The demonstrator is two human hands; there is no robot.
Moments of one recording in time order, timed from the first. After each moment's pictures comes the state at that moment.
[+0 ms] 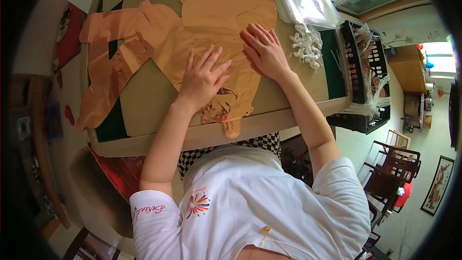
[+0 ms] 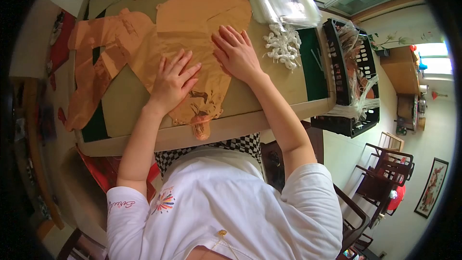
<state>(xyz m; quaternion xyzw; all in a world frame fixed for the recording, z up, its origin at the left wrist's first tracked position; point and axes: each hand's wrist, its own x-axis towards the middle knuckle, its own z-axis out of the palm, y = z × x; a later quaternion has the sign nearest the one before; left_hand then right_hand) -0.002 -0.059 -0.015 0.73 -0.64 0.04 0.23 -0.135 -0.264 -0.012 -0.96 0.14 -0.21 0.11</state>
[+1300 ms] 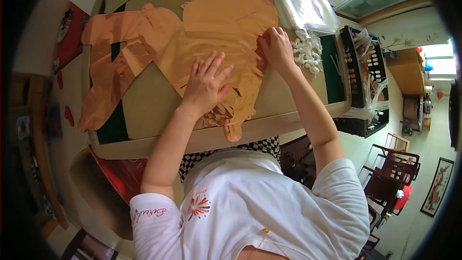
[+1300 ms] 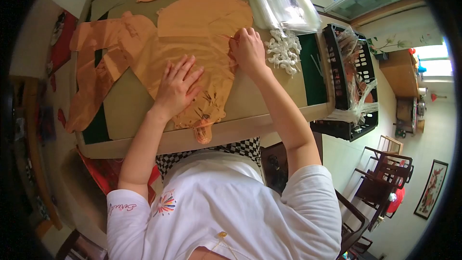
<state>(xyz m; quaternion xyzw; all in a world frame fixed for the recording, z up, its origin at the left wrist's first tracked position) -0.006 -0.060 -0.018 0.74 -0.63 0.01 0.23 -0.120 -0.290 -0.001 -0.91 0.33 -0.17 0.16</state>
